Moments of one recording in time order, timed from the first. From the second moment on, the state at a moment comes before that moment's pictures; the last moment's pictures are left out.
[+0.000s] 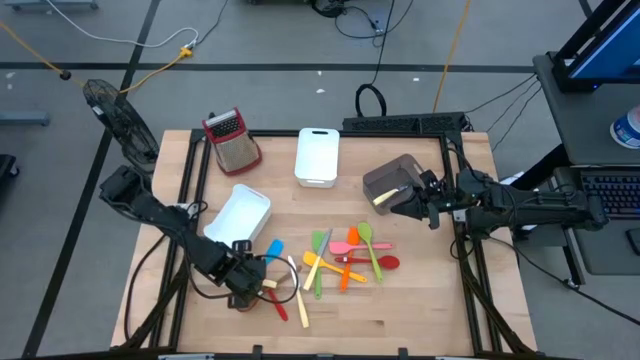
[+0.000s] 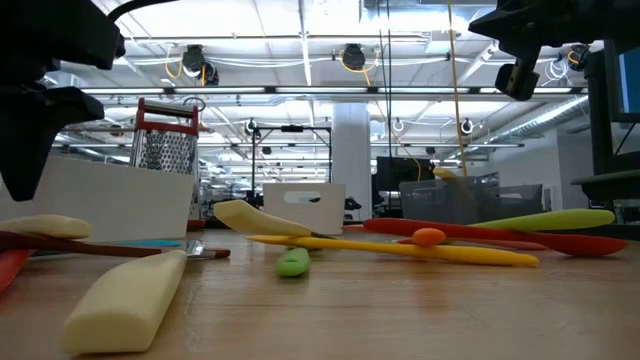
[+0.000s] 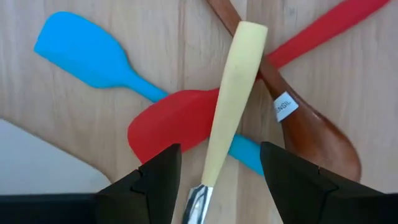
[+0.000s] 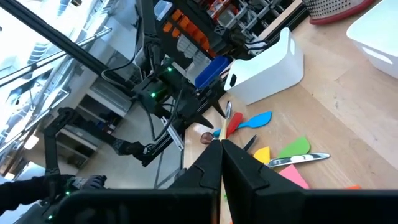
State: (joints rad) left arm -0.63 1.54 0.91 -0.75 -0.09 -0.64; right arm -0.10 0.55 0.43 0.01 -0.26 0.83
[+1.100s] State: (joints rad) left arm -0.63 1.54 0.79 -0.66 -0.06 -0.59; right arm -0.10 0.59 0.43 -0.09 -0.26 0.43
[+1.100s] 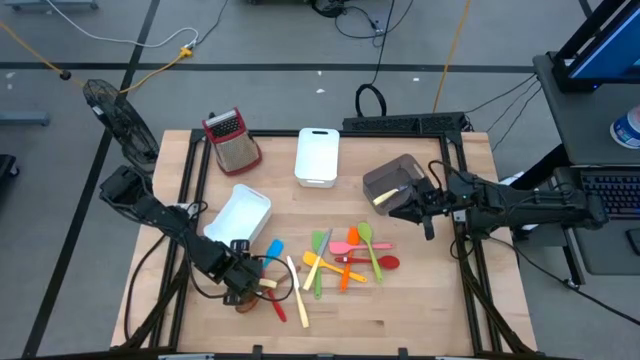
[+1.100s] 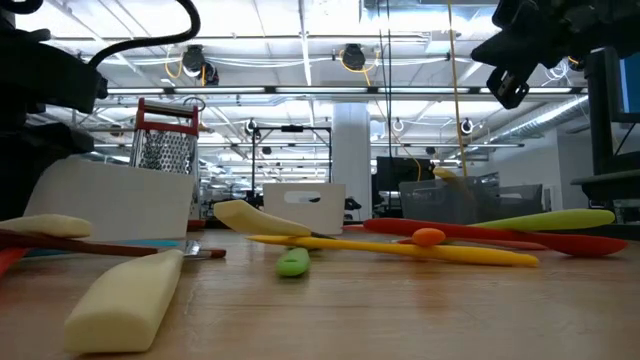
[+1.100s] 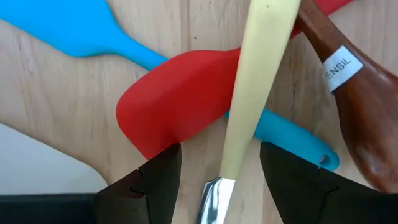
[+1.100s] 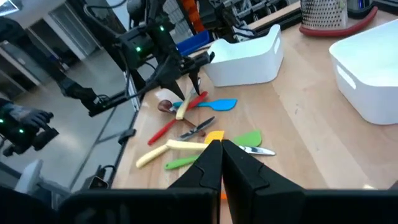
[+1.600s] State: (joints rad) left arm -0.63 1.54 0.74 -0.61 -0.08 -0.50; right arm -0.10 0.65 0.43 -0.09 -0.26 0.43
